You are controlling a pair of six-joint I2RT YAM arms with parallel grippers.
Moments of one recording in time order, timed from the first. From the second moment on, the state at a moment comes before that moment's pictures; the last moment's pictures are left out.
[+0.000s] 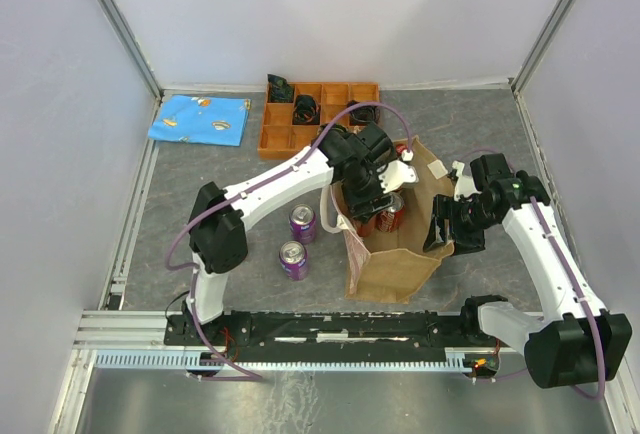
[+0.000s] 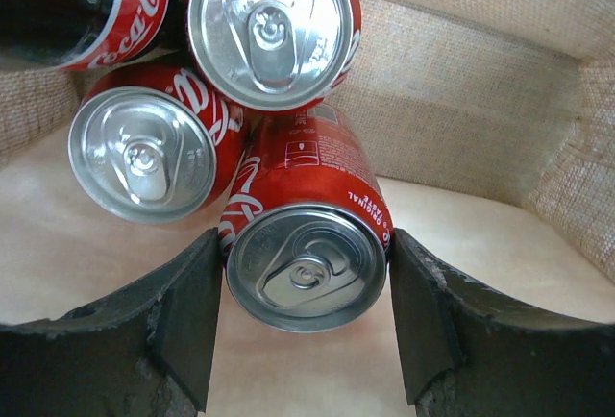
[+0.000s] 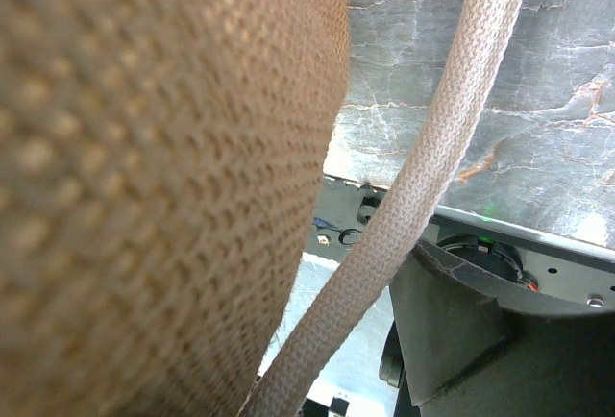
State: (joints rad) left arm -0.91 1.98 1.86 -1.04 0.23 0.46; right arm 0.10 1.09 0.98 -1.25 -0.38 0.20
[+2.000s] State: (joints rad) left arm -0.94 1.96 1.87 -0.96 0.09 0.32; right arm 0.10 1.05 0.97 -1.25 -0.40 0.21
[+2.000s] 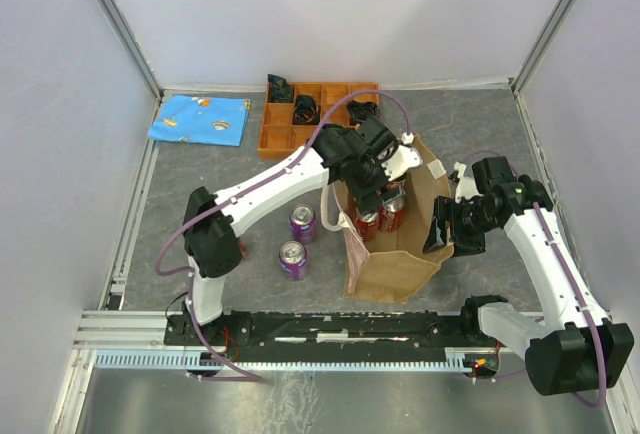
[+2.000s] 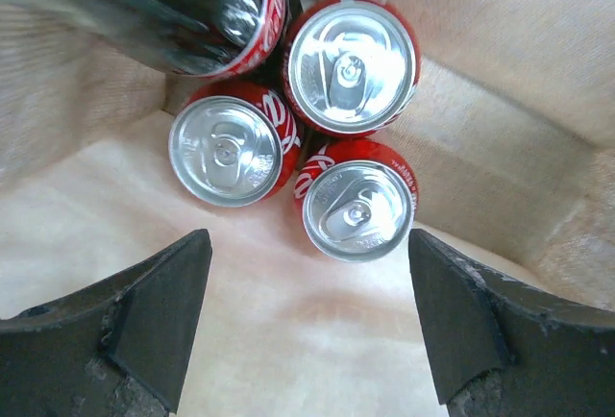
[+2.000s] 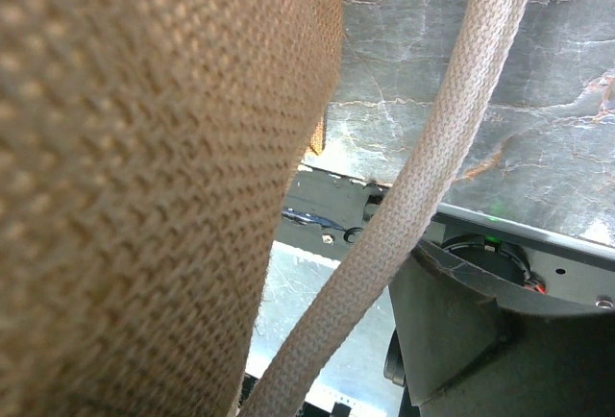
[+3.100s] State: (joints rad) left arm -0.10 1.30 1.29 -1.10 0.13 0.06; right arm 0.10 1.04 0.97 -1.26 -0.41 0.21
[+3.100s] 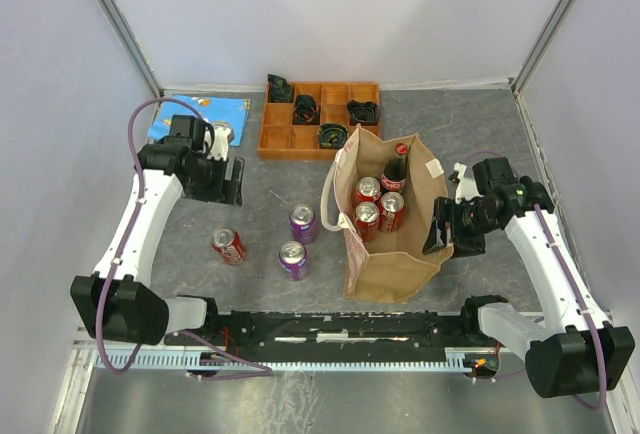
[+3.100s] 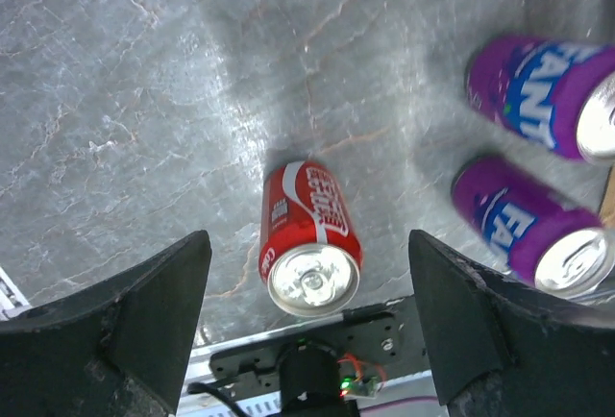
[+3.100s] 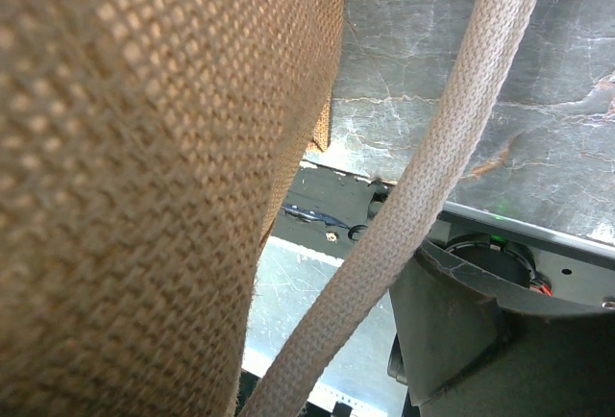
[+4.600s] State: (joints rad) left arm -0.14 1.23 0.95 -1.06 0.19 0.42; right arm 0.11 1.04 0.97 -1.26 -0.41 0.21
